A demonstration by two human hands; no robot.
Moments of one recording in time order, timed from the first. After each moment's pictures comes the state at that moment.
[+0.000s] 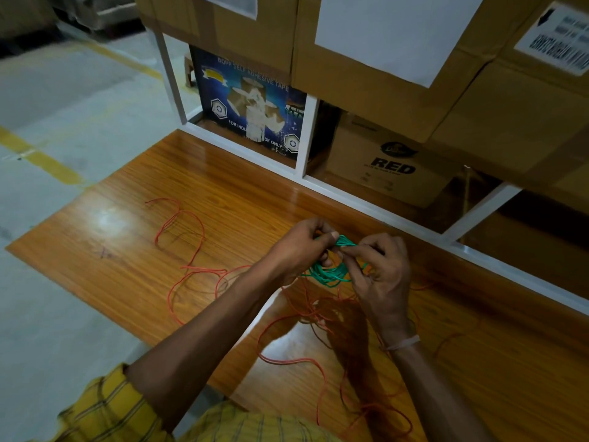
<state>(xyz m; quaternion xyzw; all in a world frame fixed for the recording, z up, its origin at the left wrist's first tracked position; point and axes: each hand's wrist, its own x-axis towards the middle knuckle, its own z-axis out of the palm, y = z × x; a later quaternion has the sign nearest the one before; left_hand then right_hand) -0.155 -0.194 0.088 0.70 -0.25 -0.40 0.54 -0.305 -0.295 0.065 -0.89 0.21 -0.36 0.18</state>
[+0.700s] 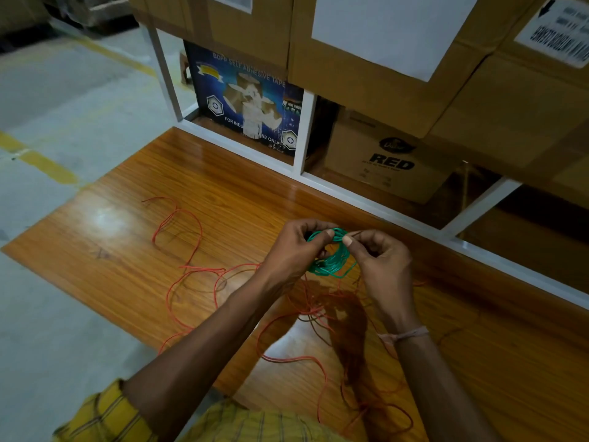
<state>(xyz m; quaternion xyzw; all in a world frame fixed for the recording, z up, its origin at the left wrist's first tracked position) -0.161 -0.184 0.072 0.66 -0.24 -0.35 0.62 -0.291 -0.294 0.080 -0.72 0.37 -0.27 0.52</state>
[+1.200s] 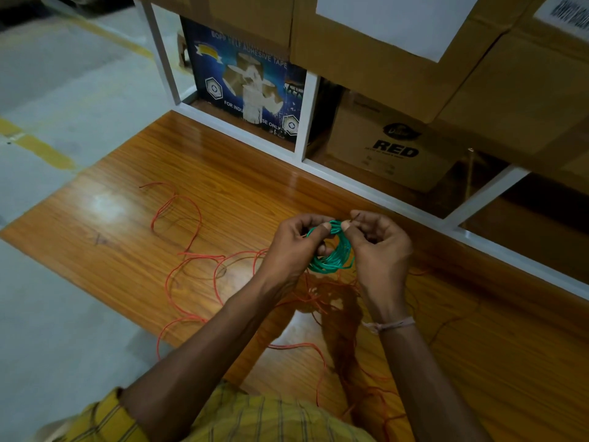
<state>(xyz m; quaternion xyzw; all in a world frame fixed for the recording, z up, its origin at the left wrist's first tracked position) -0.175 -0.177 0.057 0.62 -0.16 -0.36 0.68 -0.279 -0.272 0.087 -0.67 0.41 -0.34 0.52</state>
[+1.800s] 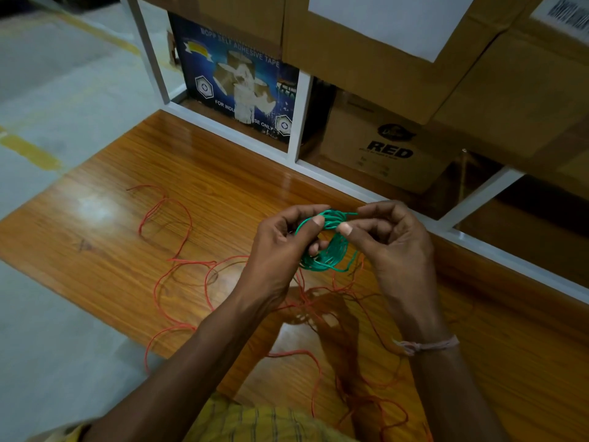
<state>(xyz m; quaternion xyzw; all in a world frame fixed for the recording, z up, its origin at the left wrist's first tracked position) -0.181 -0.158 0.090 0.54 -0.18 -0.34 0.75 -0.299 -0.277 0.139 -0.68 0.32 -0.27 0.60</state>
